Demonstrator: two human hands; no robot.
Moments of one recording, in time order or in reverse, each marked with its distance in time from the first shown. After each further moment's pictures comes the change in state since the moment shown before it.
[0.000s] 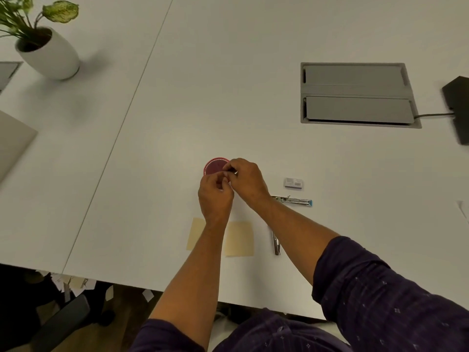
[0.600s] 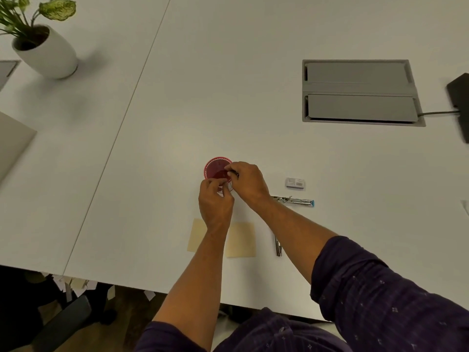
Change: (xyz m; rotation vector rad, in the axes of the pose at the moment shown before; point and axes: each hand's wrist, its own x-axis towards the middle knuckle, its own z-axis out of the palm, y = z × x) left_hand -0.005 -0.015 0.002 0.077 0.045 0.067; right_hand 0.006 0.011 0.009 -0.080 -0.019 0.025
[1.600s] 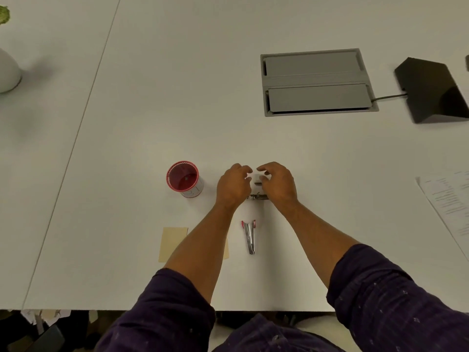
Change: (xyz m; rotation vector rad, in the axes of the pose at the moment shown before) left_hand 0.001 0.052 0.110 0.330 -0.644 0.354; right_hand -0.040 0.125 -0.093 -0.020 0.239 0.279
